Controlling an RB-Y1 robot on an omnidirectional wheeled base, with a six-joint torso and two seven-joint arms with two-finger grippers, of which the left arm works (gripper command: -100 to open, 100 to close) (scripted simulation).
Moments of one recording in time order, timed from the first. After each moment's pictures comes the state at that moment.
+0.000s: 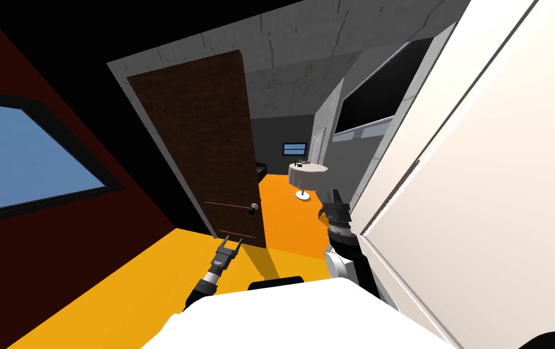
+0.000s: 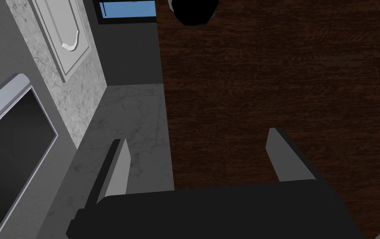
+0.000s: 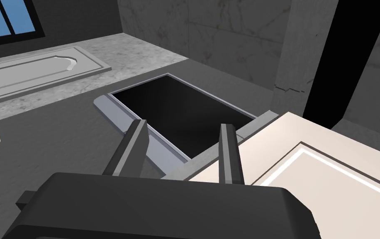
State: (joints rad) arm 0.27 0.04 0.37 -1.15 -0.82 -1.02 -0.82
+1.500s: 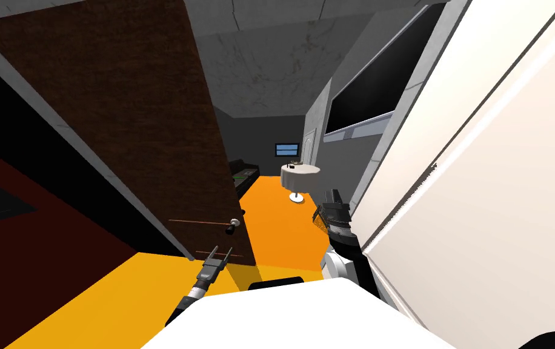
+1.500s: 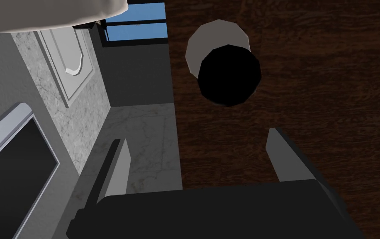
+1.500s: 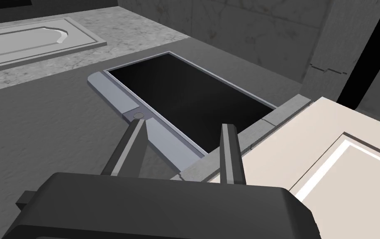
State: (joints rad) arm 0.20 0.12 0.51 -0.87 -0.79 -1.12 -0.90
